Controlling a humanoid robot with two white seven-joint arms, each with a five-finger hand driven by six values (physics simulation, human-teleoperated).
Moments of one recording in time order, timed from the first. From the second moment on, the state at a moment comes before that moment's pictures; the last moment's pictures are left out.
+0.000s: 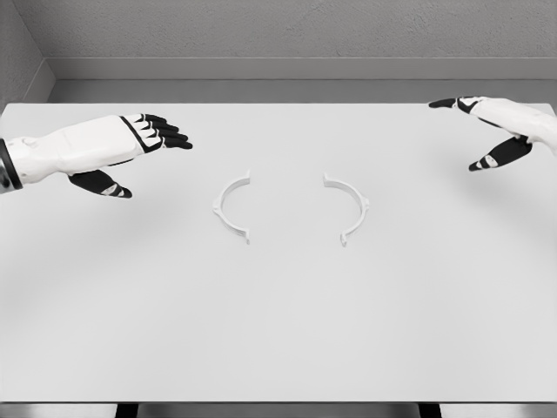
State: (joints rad) left arm -0.60 0.89 -0.55 -1.55 -0.26 -0.61 -0.44; right arm -0.70 -0.74 0.43 -1.01 0.16 -0.61 0.59
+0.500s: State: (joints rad) left arm -0.60 0.67 -0.54 -1.41 -0.46 -0.61 -0.44; right arm -0.70 -0.73 0.39 -1.01 0.20 -0.61 0.61
